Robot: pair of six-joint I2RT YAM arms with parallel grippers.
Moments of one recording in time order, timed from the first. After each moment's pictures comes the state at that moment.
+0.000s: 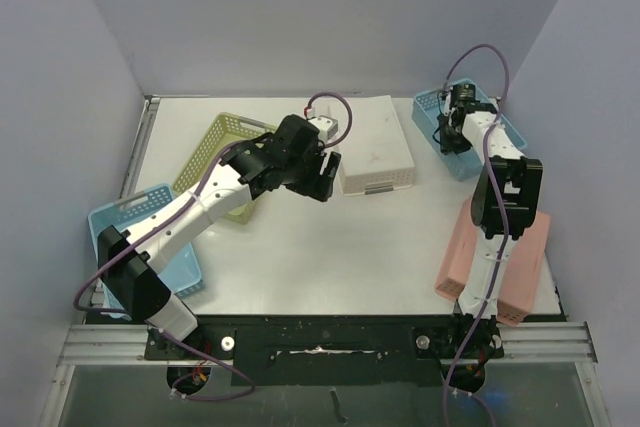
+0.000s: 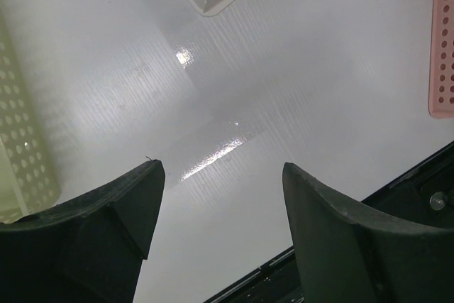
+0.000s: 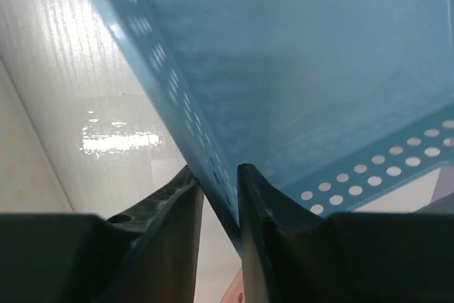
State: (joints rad) left arm -0.79 1.58 1.57 -0.81 -0.04 -0.31; right arm -0.04 2.14 1.79 -0.72 0.15 -0.12
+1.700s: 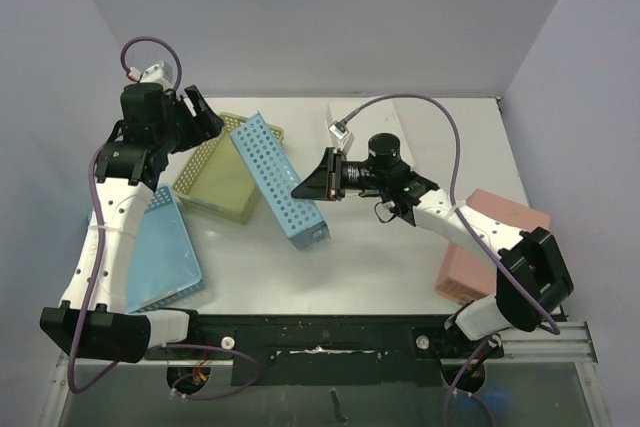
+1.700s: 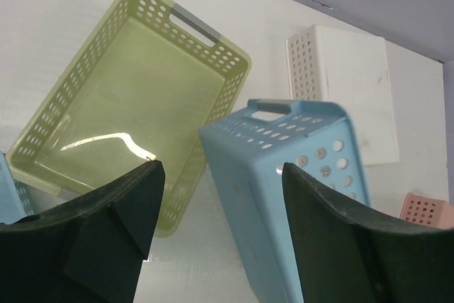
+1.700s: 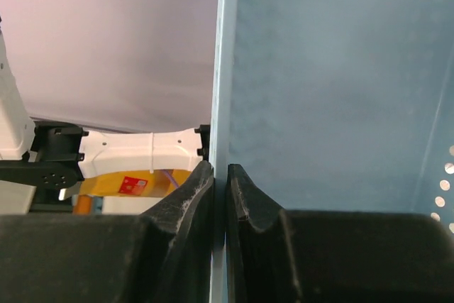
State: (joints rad) left arm -0.11 1.28 1.48 -0.69 0.05 -0.50; right arm 0.64 1.47 1.08 0.17 -0.76 0.92
